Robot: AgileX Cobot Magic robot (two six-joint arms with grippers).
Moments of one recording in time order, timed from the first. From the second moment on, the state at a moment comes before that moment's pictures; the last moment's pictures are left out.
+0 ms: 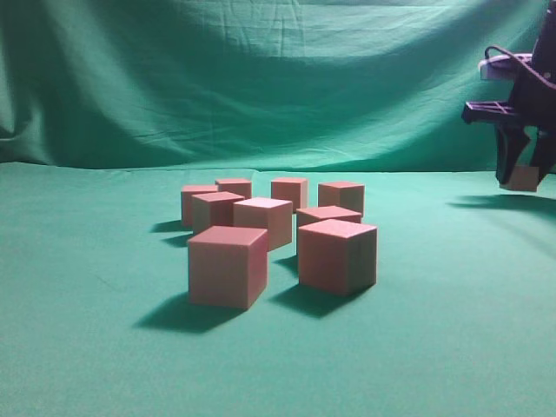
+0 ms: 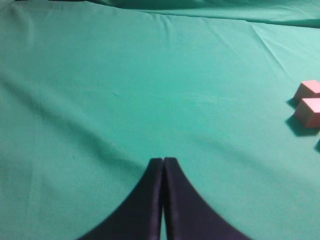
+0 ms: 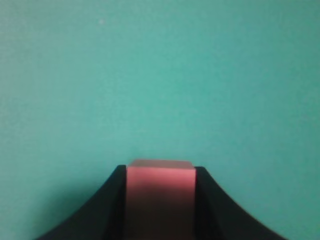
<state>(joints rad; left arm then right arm) -0.01 -0.01 0.02 -0.07 0.35 -0.02 0.04 2.22 -1.74 0.09 0.77 -0.03</state>
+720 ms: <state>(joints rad) -0.01 -0.01 0.02 -0.07 0.35 -0.02 0.06 1.73 -1.83 0.44 1.24 -0.23</state>
